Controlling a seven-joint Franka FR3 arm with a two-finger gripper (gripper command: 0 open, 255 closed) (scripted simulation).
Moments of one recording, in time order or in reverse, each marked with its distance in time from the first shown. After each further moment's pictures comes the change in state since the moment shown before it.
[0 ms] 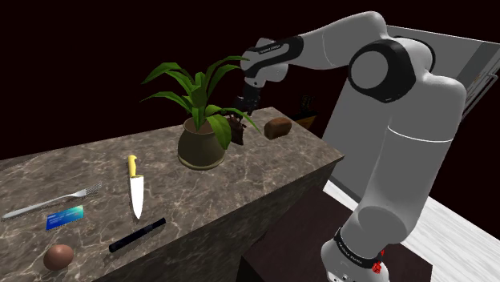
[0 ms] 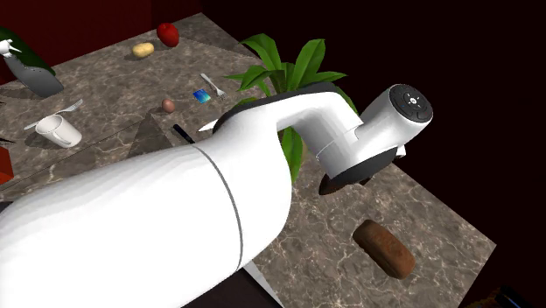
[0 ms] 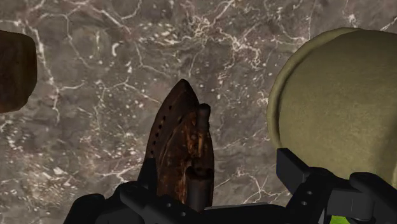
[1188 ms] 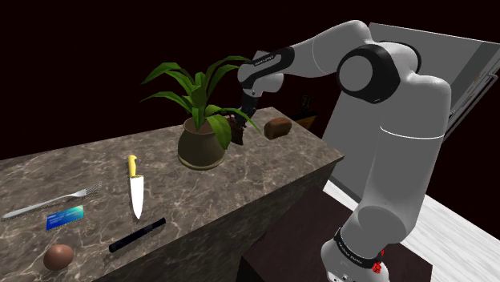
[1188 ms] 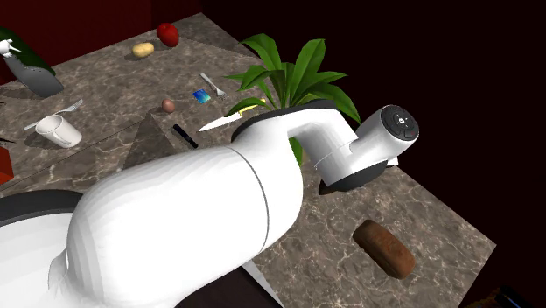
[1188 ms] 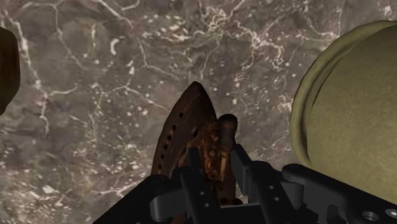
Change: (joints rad) arm -0.009 0.073 0.007 -0.020 0.032 0.086 -0.035
